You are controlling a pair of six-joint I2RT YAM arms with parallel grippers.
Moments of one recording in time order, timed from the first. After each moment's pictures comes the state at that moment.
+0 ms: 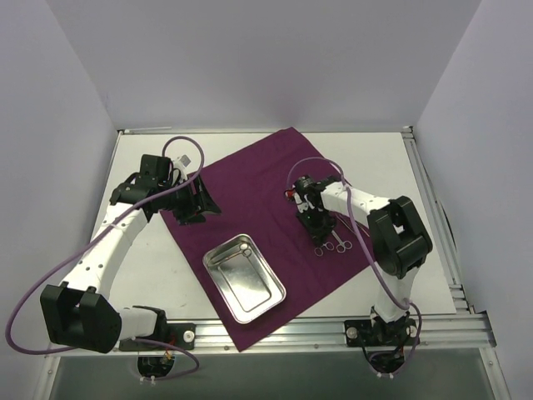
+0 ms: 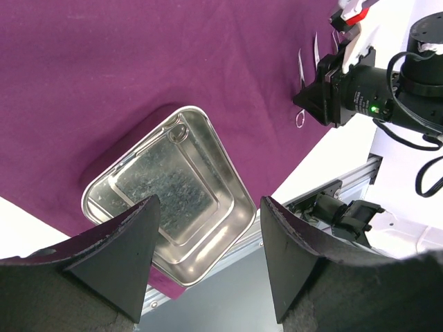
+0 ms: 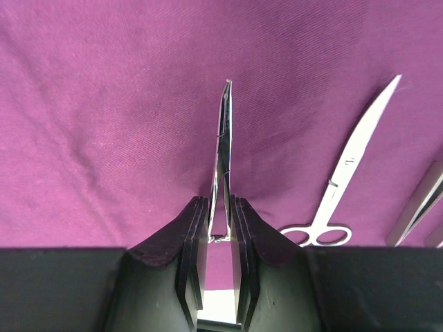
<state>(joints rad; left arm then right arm) -0.21 1.29 1.17 -0.82 0.46 -0.57 0.52 1.85 1.20 -0.84 0.03 0.00</state>
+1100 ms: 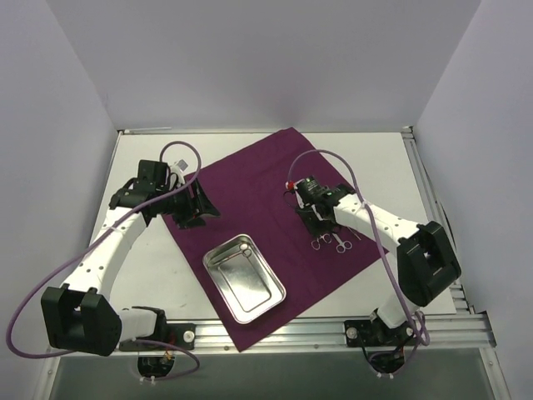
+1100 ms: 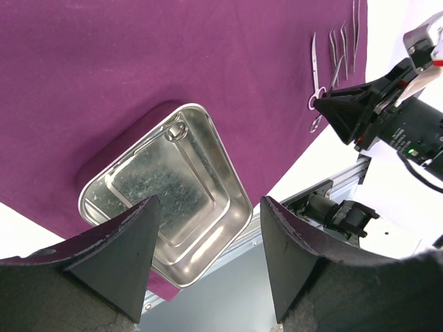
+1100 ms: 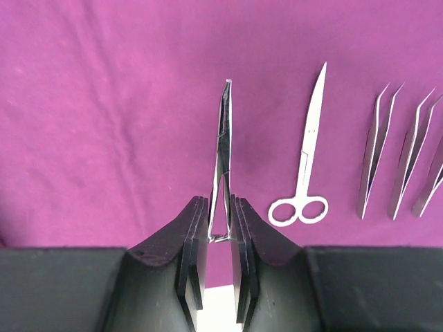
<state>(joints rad) -0.18 1.28 1.10 -0.77 0.50 -0.58 0.59 1.61 1.11 -0.76 0.14 0.07</state>
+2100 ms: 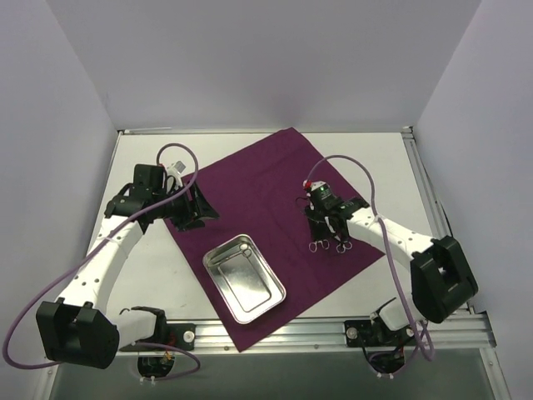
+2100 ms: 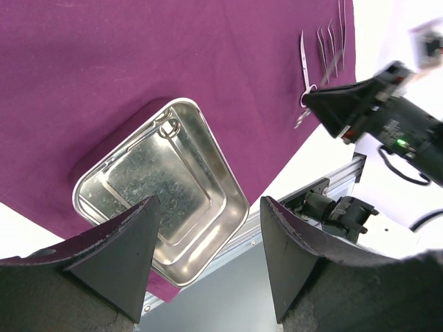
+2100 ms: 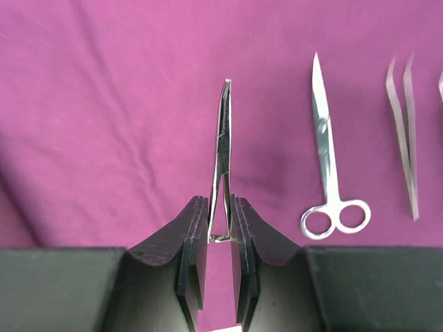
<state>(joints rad) -0.18 1.20 1.07 -0.76 0.51 -0.59 0.56 1.43 0.89 -0.51 0.11 0.28</state>
